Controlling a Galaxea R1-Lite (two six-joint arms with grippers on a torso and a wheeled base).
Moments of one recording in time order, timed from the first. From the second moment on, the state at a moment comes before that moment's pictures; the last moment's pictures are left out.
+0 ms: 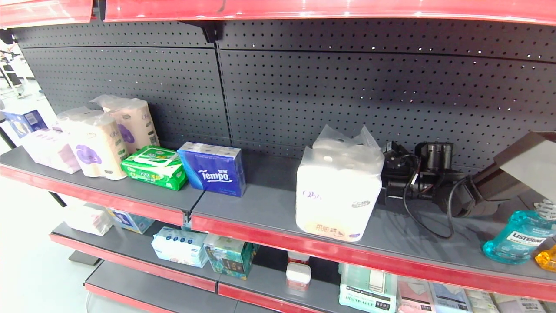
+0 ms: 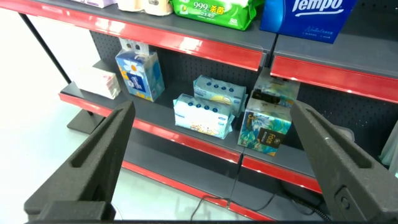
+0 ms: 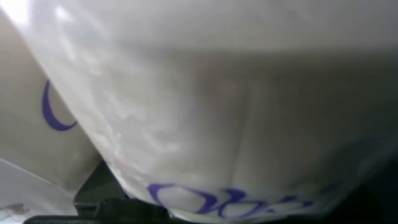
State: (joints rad) left arm 0.13 0.10 0.00 0.00 0.01 0.00; right arm 0.07 2.24 -1.06 -0.76 0.99 -0.41
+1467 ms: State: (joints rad) left arm 0.14 0.10 0.00 0.00 0.01 0.00; right arm 0.07 2.24 -1.05 -0.75 0.96 -0.38
